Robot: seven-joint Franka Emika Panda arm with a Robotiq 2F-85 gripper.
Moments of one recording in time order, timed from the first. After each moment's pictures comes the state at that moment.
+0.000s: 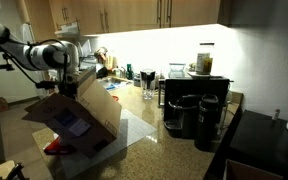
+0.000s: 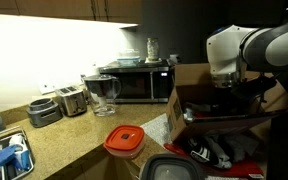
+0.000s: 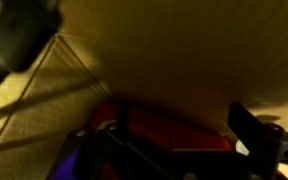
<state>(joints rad) 0.19 -0.11 0.20 -2.47 -0.07 2.10 0.99</state>
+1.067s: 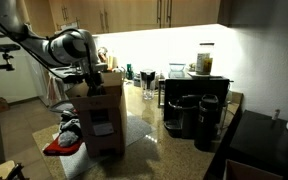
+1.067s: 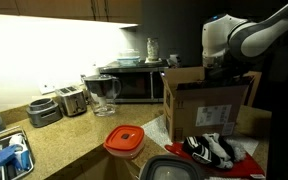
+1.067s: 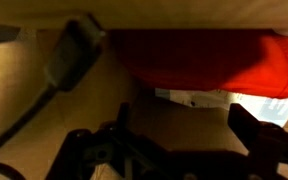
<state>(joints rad) 0.05 -0.08 0.11 -2.35 -0.34 2.18 1.16</state>
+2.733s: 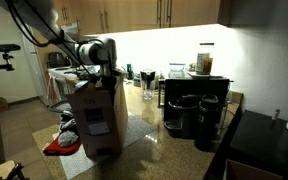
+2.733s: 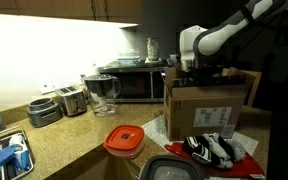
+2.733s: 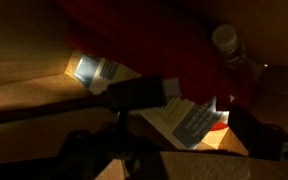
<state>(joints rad) 0.07 0.22 0.07 -2.03 -0.05 2.13 0.57</state>
